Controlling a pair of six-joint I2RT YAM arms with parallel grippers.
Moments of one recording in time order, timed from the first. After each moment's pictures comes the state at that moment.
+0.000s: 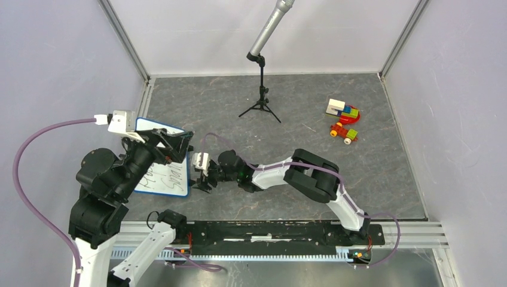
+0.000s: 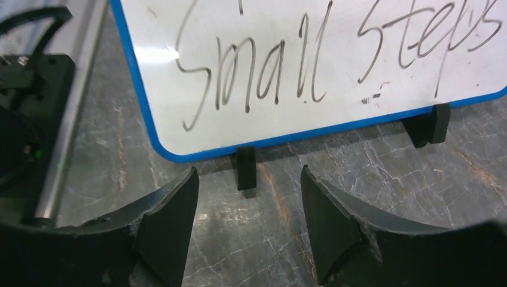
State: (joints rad) left arm -0.36 0.59 1.30 -0.77 0.01 -0.33; right arm 1.15 2.19 1.26 0.70 -0.32 -0.13
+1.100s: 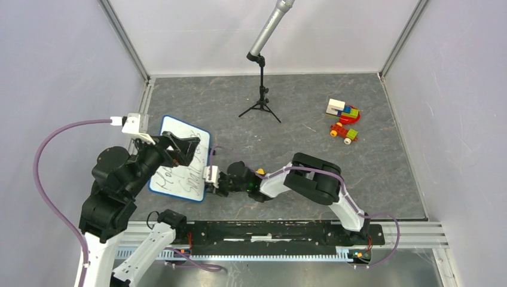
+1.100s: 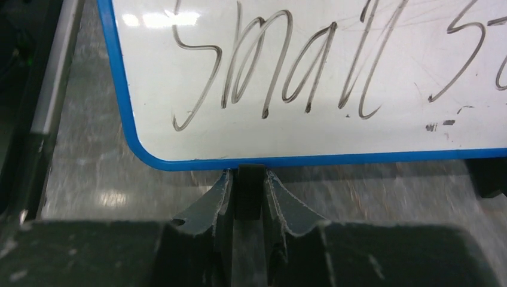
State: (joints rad) left arm -0.36 0.56 1.20 -0.78 0.04 -0.35; right arm 1.18 2.21 1.13 0.76 -0.27 -0.21
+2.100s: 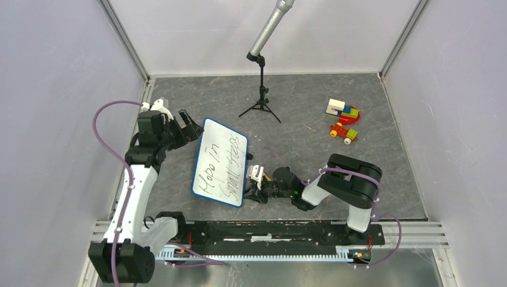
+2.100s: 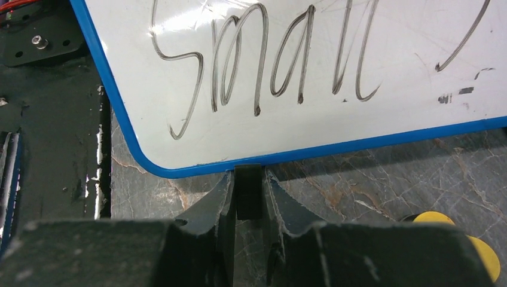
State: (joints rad) left arm -0.02 0.94 0.92 -0.56 0.17 -0.43; right arm 1.06 1.84 0.46 1.05 -0.35 -0.02
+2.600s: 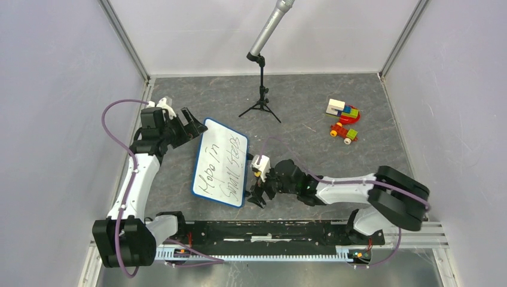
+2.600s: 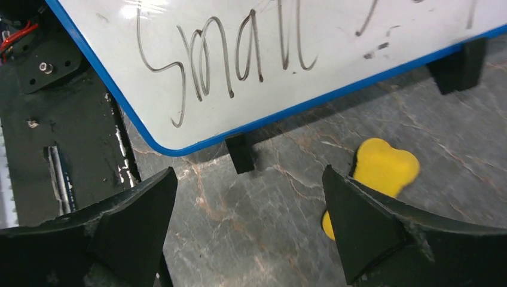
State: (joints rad) left arm 0.05 1.10 0.88 -0.43 0.35 -0.46; right arm 1.06 1.51 0.51 0.52 -0.22 0.09
